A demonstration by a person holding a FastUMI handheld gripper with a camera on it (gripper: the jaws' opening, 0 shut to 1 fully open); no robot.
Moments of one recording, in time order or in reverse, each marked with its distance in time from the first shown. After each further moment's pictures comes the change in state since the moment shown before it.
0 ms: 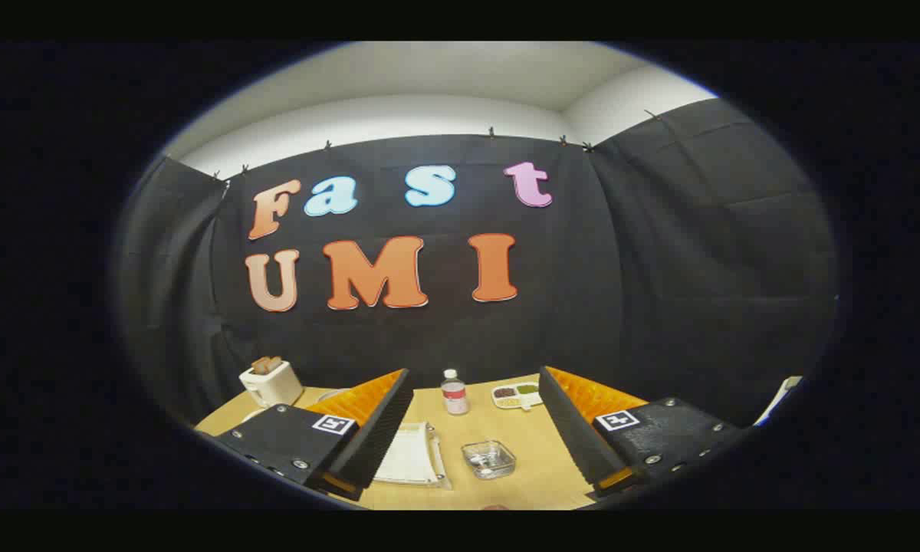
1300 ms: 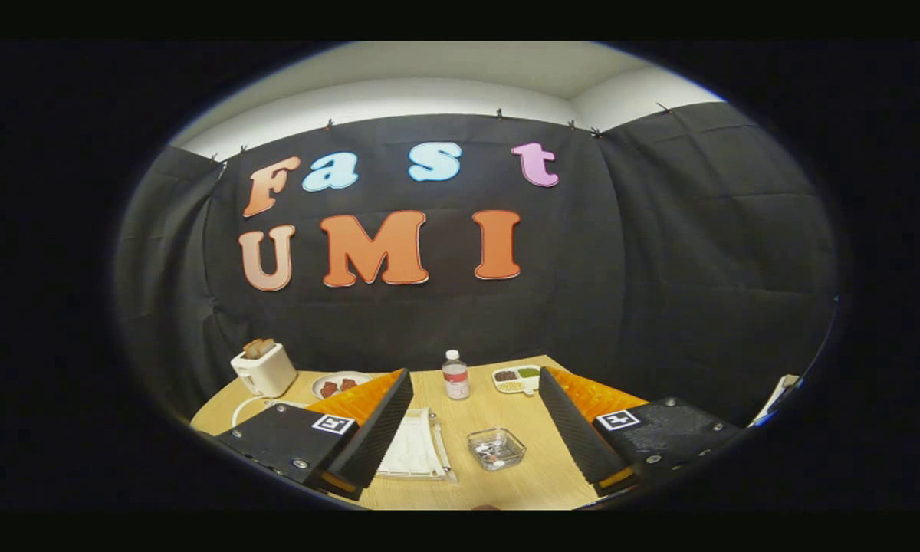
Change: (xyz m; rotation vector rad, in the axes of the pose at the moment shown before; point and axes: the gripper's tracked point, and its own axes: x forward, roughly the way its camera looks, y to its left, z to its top) arm 0.017 0.018 -0.030 -0.043 0.097 -0.034
